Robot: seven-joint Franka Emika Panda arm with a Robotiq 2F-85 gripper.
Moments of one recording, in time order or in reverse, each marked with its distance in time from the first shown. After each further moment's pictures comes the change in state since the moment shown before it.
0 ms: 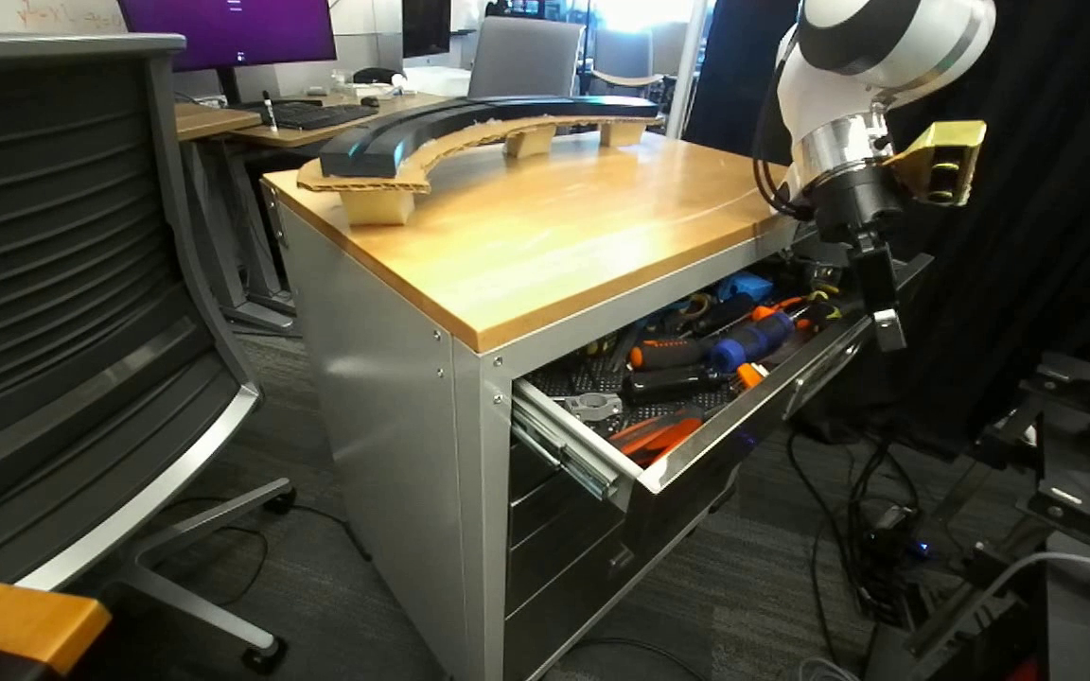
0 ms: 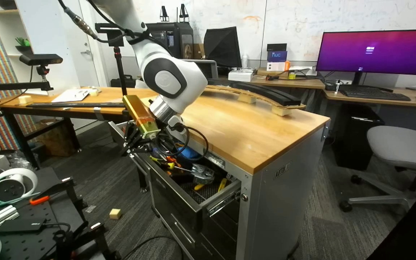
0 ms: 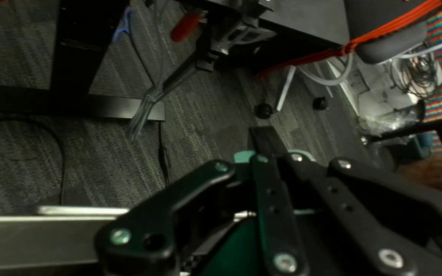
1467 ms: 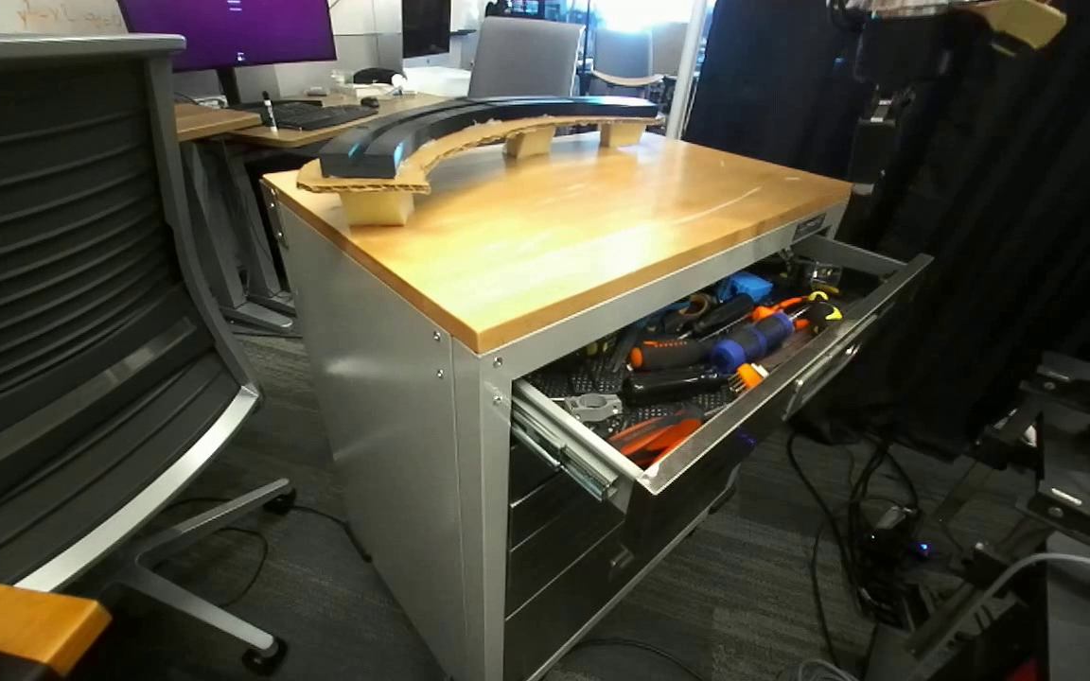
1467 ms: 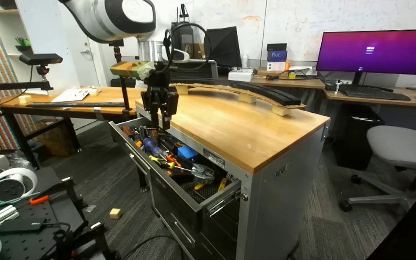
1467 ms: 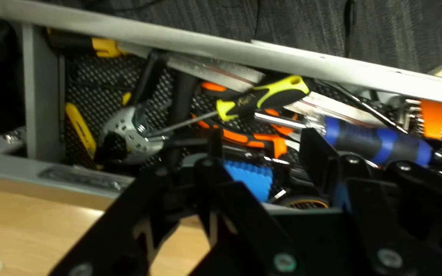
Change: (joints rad) arm 0.076 -0.439 -0.022 -0.218 -0.559 0.401 0.499
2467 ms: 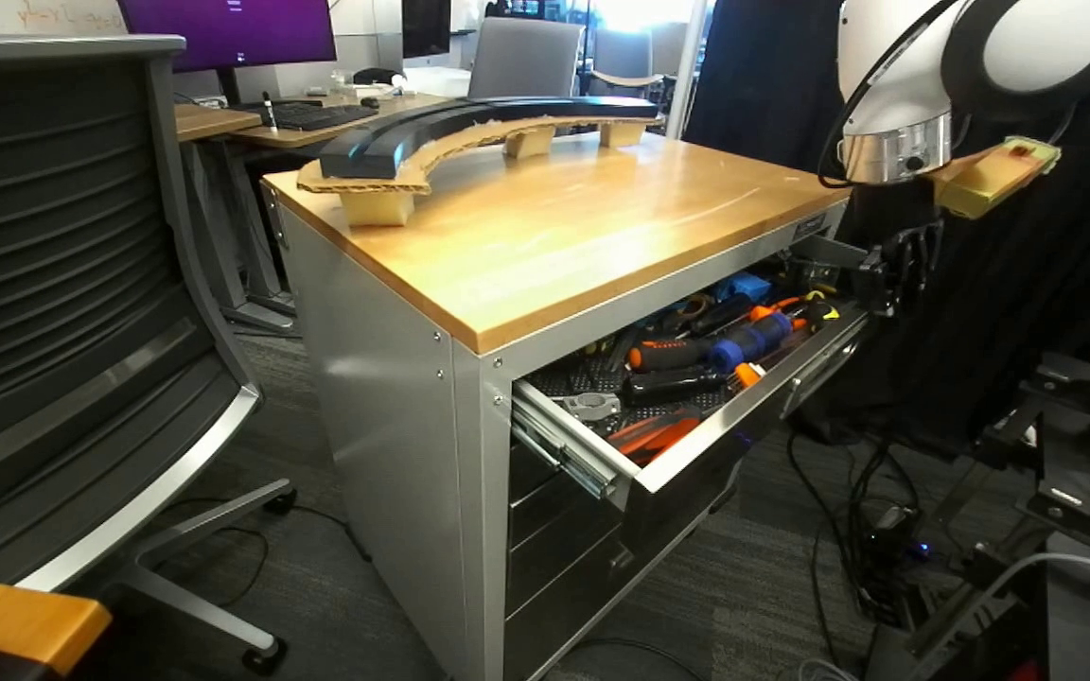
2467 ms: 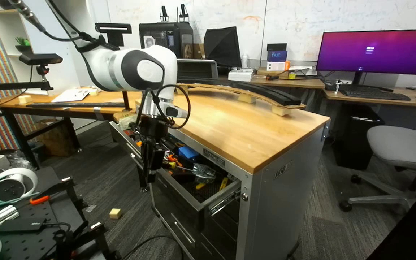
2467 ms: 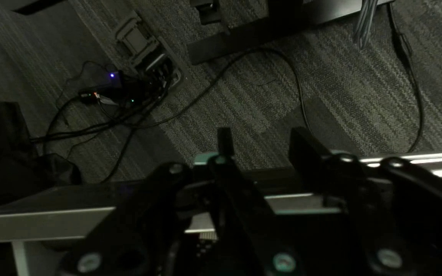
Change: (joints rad) arm -0.005 0.271 -0.047 -0.036 -0.098 0.049 0.378
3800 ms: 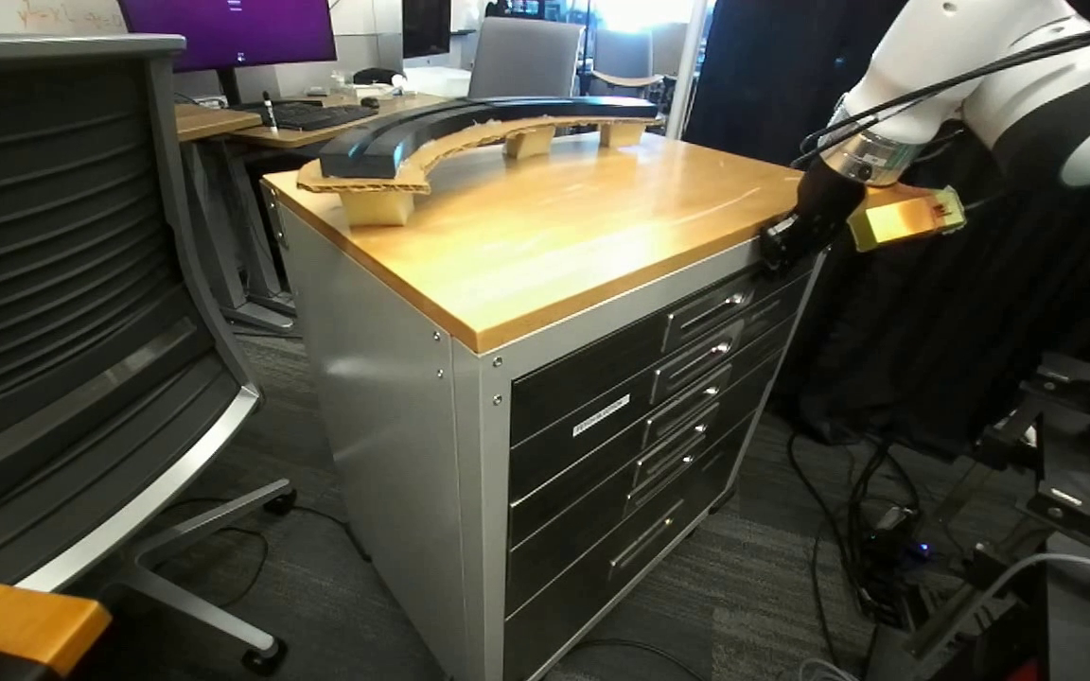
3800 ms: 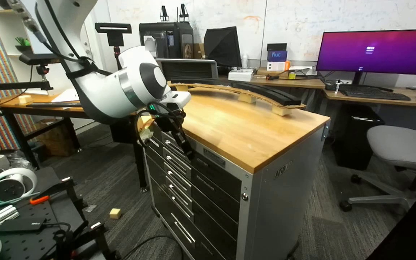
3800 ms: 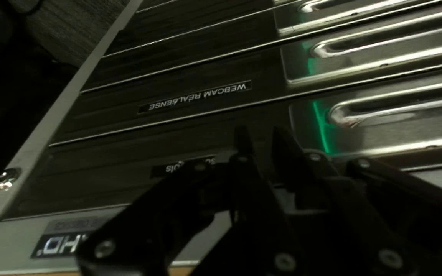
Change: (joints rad) arm 0.471 0.131 -0.577 -0.007 -0.686 0.795 0.835
